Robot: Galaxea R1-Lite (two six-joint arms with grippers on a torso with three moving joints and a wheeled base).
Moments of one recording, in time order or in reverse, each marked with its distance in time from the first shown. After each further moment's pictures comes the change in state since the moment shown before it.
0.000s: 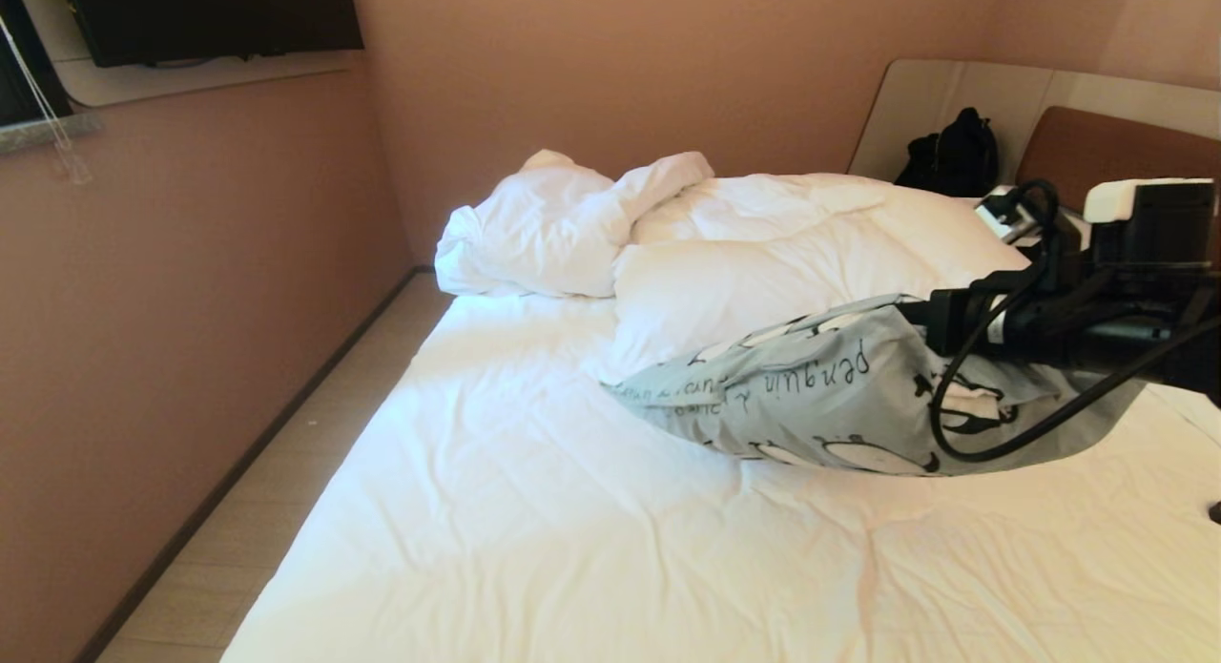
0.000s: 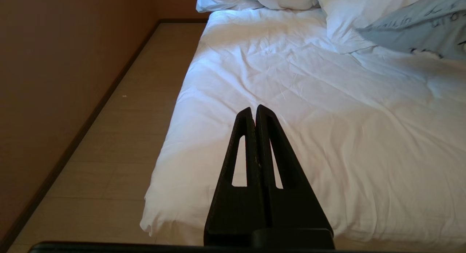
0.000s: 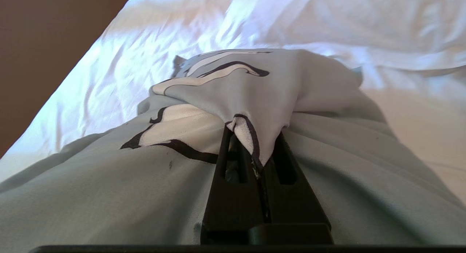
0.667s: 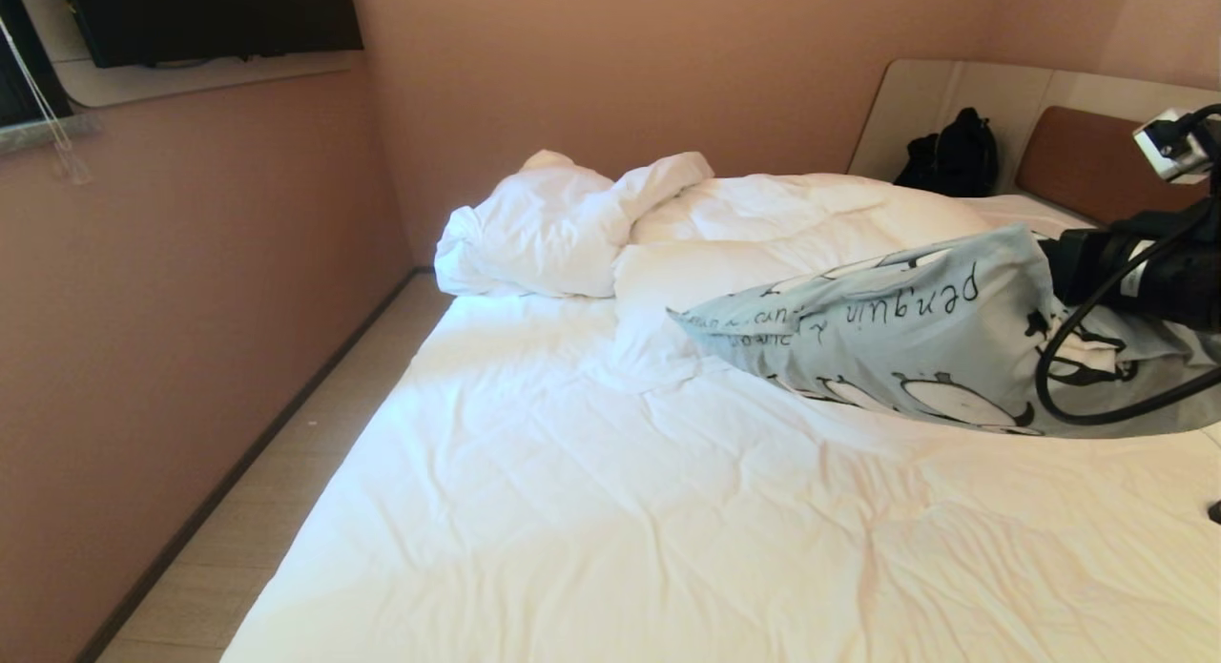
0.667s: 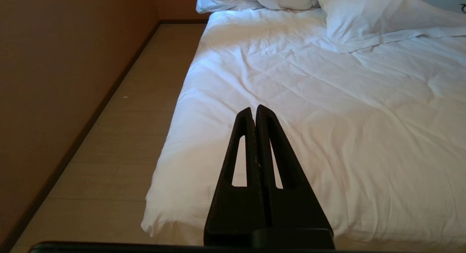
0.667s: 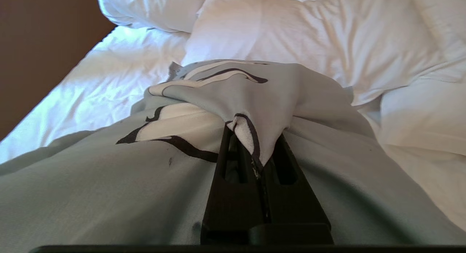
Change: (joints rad) left arm 0.000 0.000 0.000 -0.001 0.000 0.007; right arm -0.157 -0.149 0.015 -0.036 0.000 -0.044
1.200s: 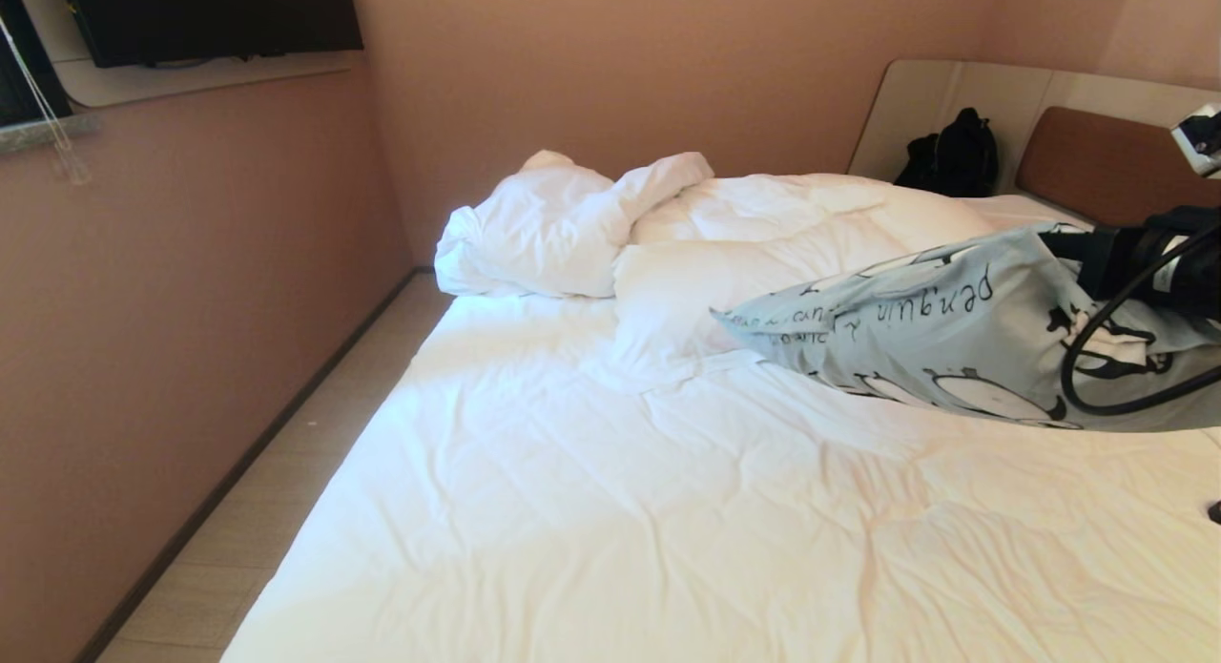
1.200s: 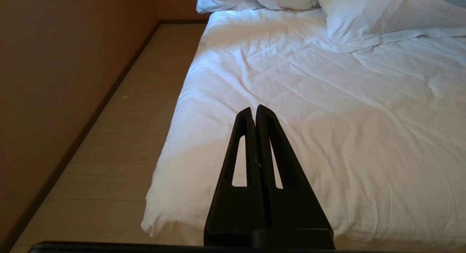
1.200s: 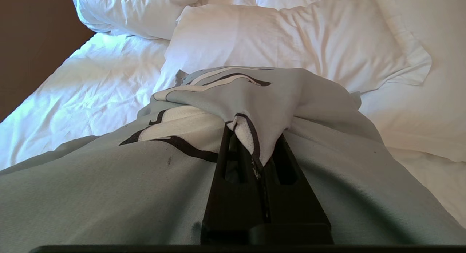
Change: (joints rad) left arm 0.000 0.000 0.000 0.000 0.000 0.000; right arm -0.066 -0.004 -0.001 -0.018 0.003 -0.024
